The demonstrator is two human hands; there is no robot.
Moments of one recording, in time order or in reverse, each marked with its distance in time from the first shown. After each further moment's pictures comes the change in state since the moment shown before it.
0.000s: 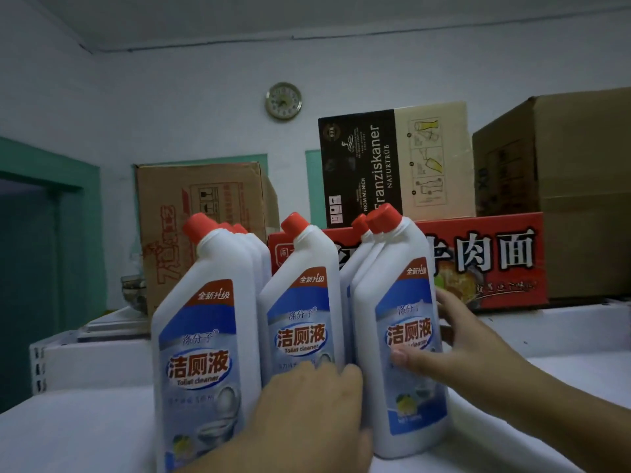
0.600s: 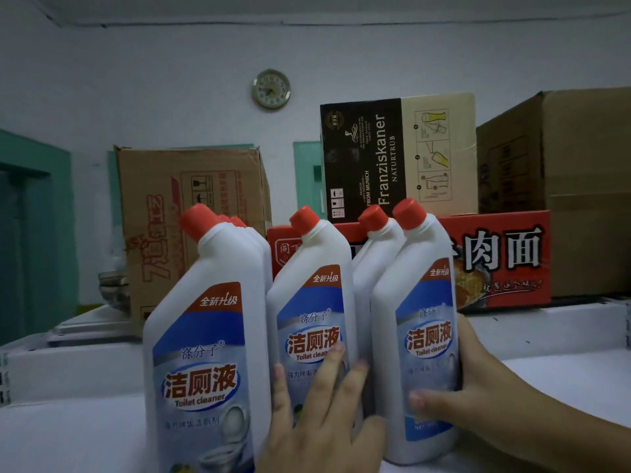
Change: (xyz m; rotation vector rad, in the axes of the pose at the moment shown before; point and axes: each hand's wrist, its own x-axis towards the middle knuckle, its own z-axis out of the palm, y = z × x) left_hand 0.006 -0.023 0.042 0.103 0.701 0.279; right_hand -0.001 0.022 0.010 0.090 -0.179 0.066
